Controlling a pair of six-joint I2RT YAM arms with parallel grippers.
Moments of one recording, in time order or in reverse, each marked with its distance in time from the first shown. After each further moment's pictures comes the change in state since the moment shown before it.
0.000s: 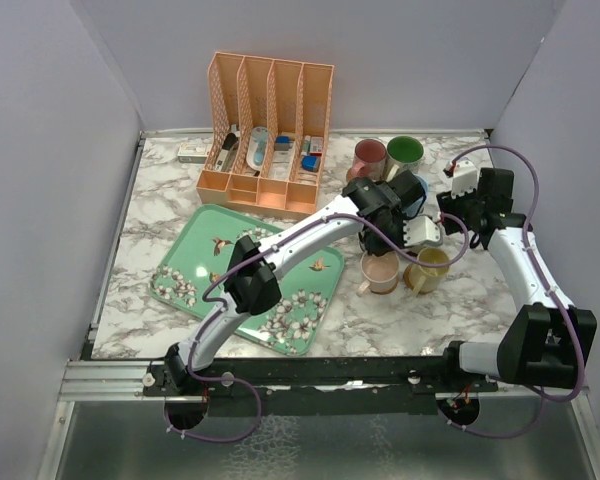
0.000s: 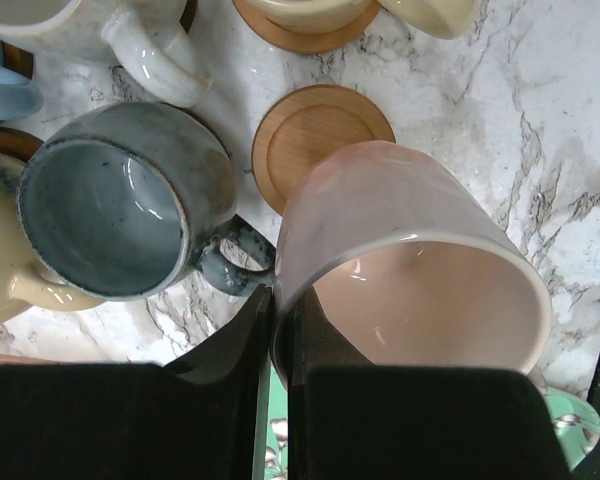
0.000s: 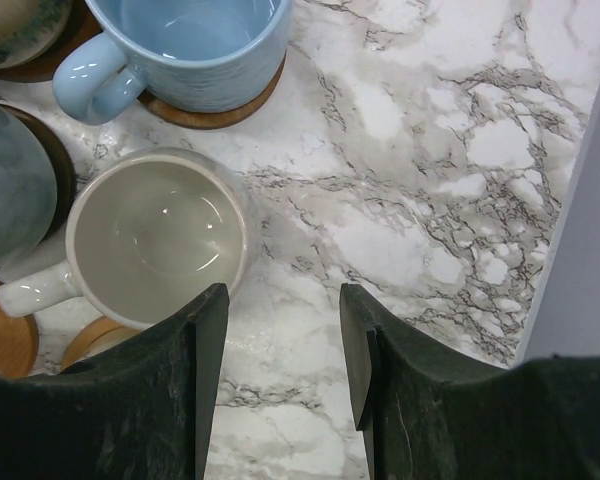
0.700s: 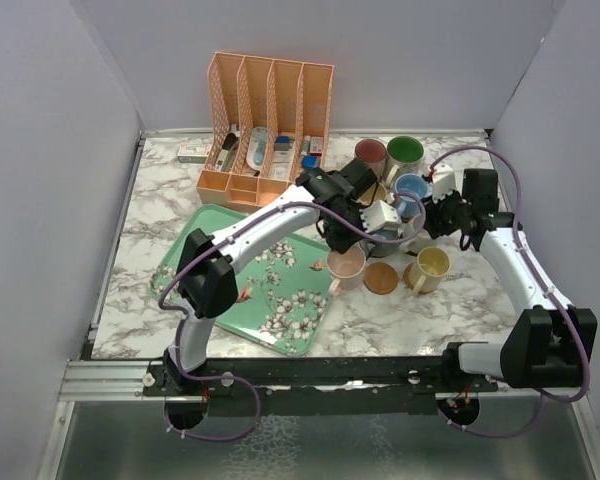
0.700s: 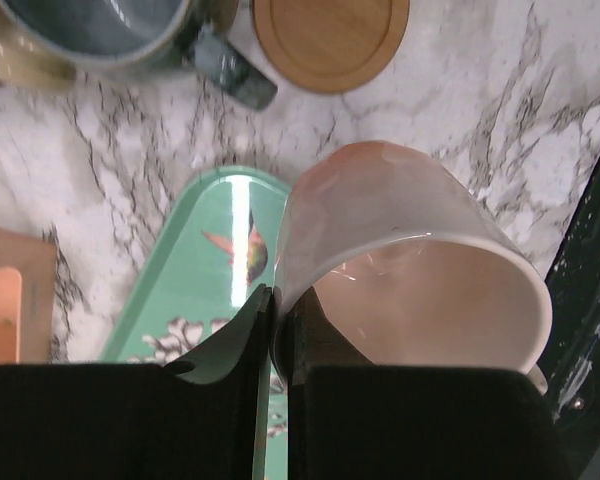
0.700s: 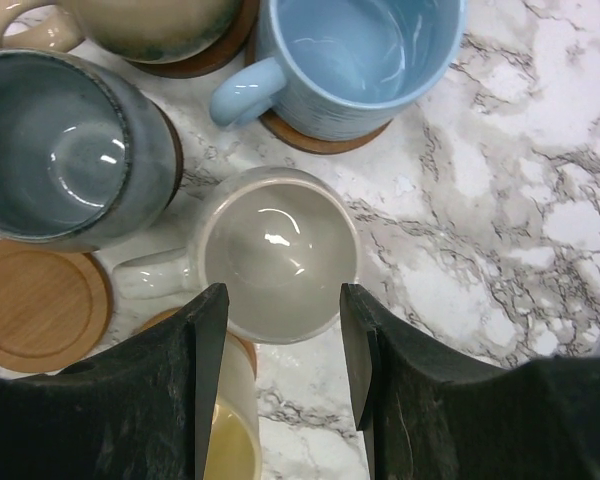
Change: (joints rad) left arm 0.142 -0.361 -0.523 0.113 0.044 -0.114; right arm 0.107 -0.007 0.000 -0.037 -0.106 -0.068
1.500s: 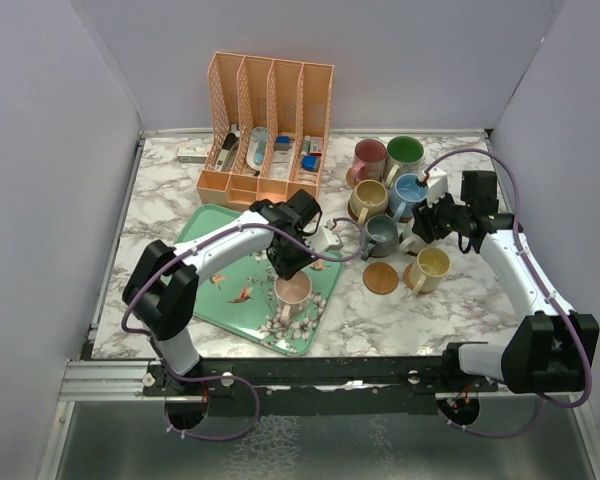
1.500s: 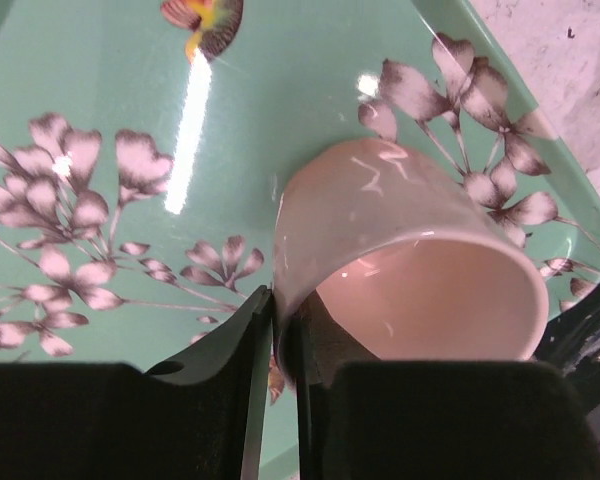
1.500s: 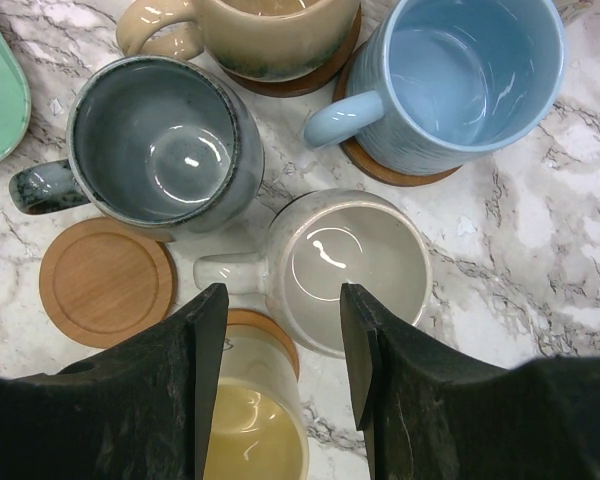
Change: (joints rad) left arm 0.120 -0.282 -0.636 0.196 -0.078 -0.039; right arm 0.008 -0.025 0.000 -0.040 -0.153 -0.049
